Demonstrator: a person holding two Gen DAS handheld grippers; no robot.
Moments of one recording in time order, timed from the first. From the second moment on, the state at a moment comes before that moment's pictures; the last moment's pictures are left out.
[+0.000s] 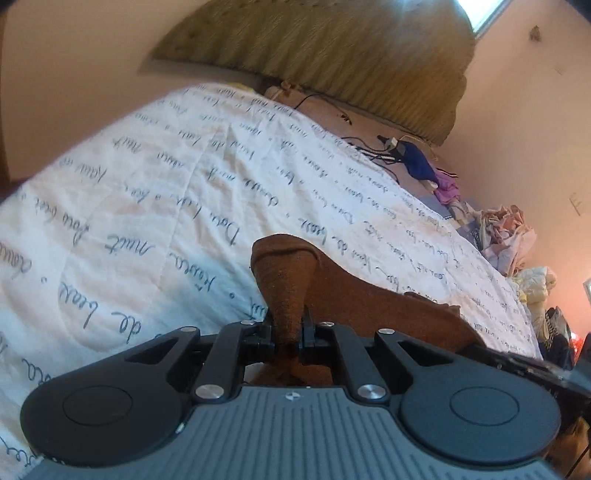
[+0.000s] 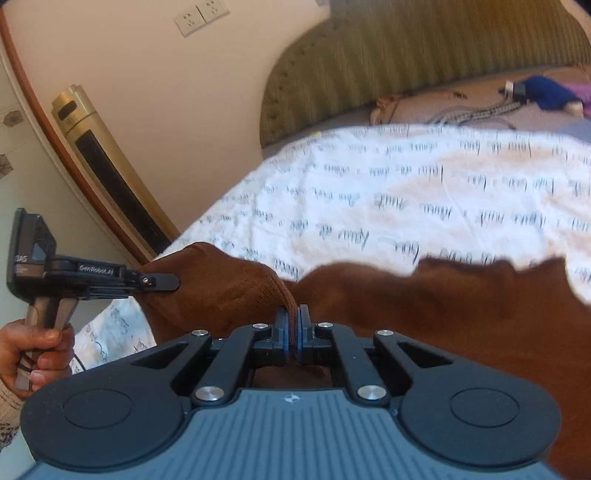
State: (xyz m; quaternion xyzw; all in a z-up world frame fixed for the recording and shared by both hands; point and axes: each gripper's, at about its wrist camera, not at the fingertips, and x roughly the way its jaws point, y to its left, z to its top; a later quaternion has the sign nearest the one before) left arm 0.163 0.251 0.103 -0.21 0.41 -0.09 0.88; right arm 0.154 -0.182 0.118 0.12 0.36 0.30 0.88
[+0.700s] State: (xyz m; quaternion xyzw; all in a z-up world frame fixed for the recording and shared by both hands) left arm 0.189 0.227 0.056 -0.22 0.47 -0.06 0.86; right arm 0.139 -0.324 0.032 0.22 0.44 0.18 0.85
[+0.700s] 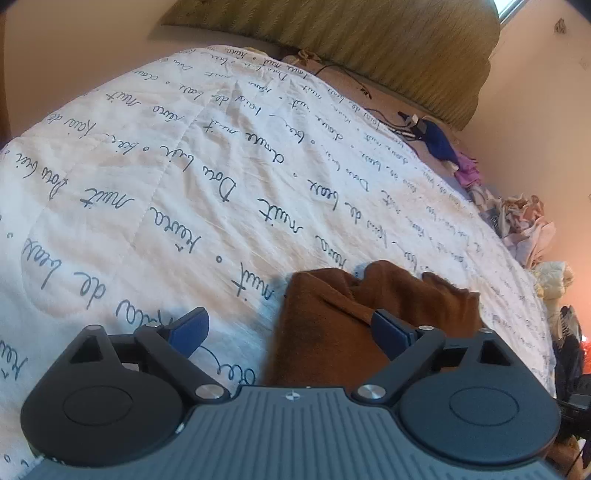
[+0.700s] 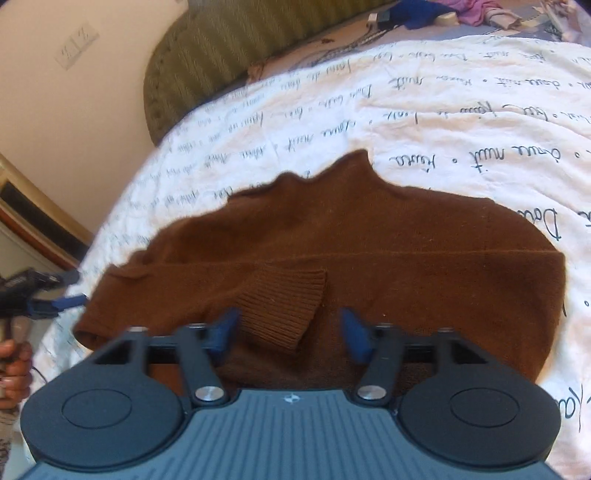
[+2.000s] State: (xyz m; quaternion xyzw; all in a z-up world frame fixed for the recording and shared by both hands) left arm 0.202 0.198 0.022 -0.22 0.49 -0.08 0.84; right arm 0.116 -0.352 0.012 0.13 0.44 0.12 0.88
